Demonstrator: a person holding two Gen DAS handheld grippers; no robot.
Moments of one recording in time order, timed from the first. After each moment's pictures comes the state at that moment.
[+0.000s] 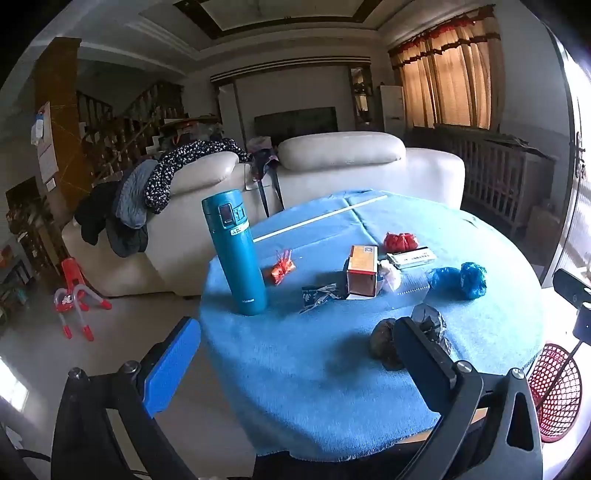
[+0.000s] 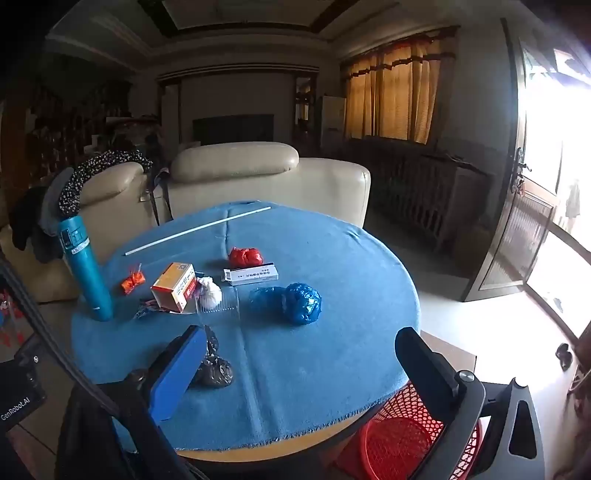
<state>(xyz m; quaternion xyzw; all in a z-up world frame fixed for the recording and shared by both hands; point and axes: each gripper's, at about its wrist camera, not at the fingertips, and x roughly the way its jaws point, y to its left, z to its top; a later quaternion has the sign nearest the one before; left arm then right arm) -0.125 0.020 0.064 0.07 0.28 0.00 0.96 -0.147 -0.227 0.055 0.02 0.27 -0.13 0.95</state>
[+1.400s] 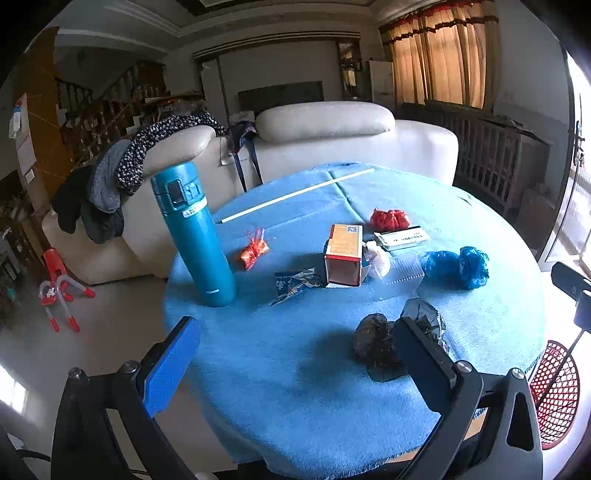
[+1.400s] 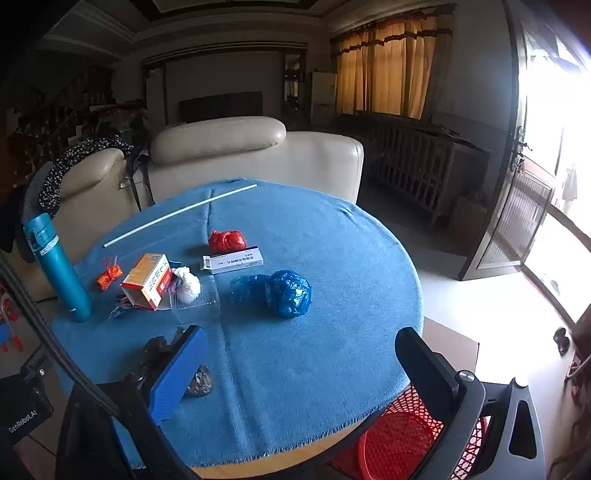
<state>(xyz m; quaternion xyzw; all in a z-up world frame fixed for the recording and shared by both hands) -0.069 -0.008 0.036 0.07 0.33 -0.02 0.94 -0.089 -0.250 0.032 0.05 0.30 -0.15 0.94</state>
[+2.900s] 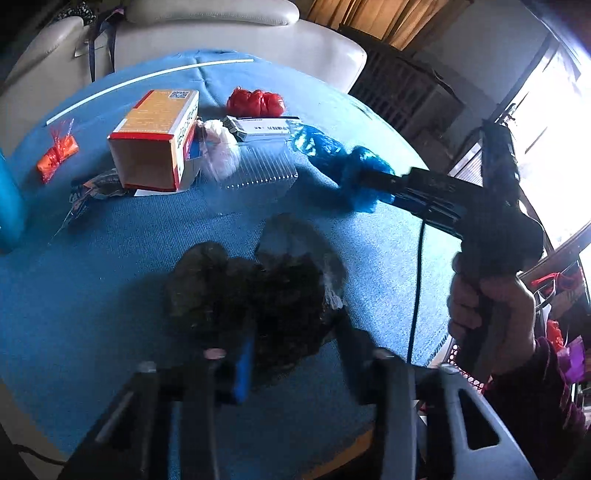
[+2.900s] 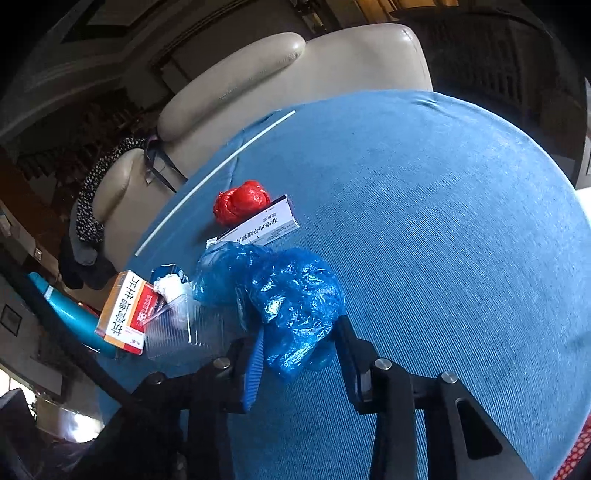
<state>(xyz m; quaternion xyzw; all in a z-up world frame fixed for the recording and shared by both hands) 0.007 -0.079 -0.070 -0.03 0.52 -0.27 0.81 0.070 -0.338 -0.102 0.24 0.41 0.04 0.88</state>
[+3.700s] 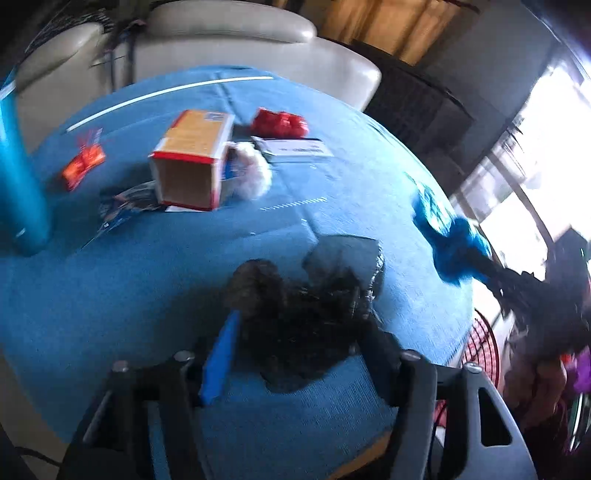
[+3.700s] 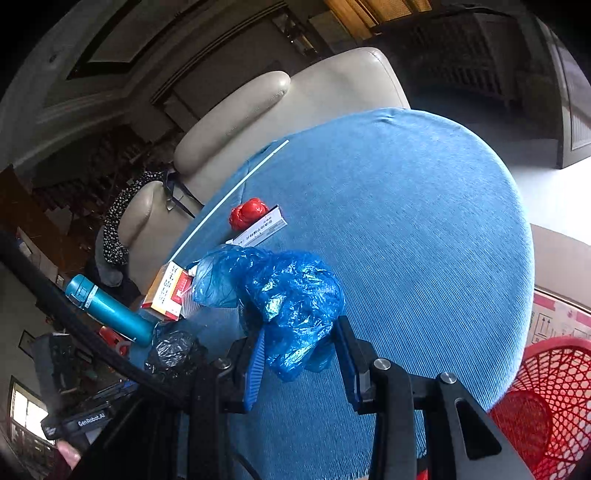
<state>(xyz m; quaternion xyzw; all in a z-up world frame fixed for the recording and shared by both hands) 0.014 -0.059 -0.064 -0.04 0.49 -0.24 0.83 -0.042 -0.374 -0.084 0.29 0.36 0.04 0.89</state>
